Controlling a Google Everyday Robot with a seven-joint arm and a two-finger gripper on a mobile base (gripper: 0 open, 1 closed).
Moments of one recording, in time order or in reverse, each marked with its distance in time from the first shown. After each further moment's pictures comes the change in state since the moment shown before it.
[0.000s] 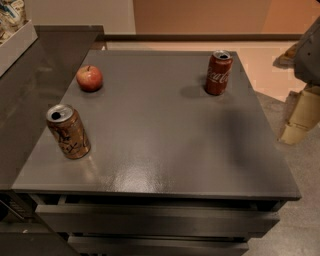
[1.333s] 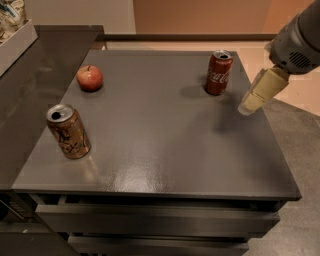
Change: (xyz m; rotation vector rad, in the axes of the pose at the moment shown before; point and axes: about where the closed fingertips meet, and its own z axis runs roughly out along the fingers) arm -0.019 -0.091 0.044 0.148 -0.163 0.208
